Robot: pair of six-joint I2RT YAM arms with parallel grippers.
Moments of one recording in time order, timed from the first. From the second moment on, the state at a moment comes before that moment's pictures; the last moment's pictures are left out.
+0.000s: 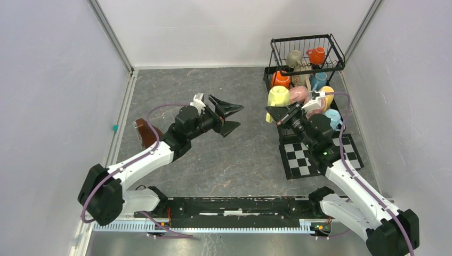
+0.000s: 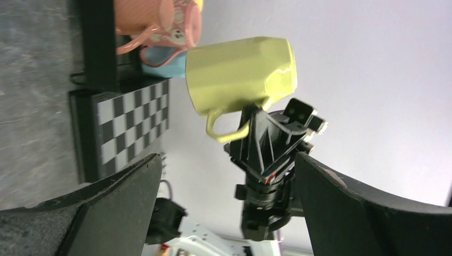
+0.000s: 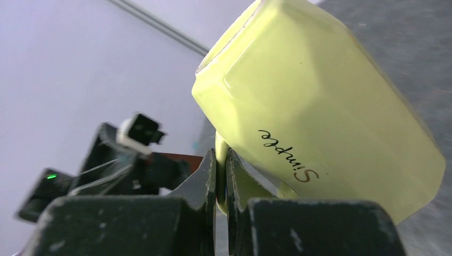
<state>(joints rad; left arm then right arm) -0.67 1.20 0.75 0.30 0.25 -1.51 0.44 0.86 0.62 0.18 -0.04 0.89</state>
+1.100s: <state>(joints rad) -0.69 1.47 0.89 0.83 0.23 -1.89 0.52 1.07 0.53 1.13 -0.18 1.40</state>
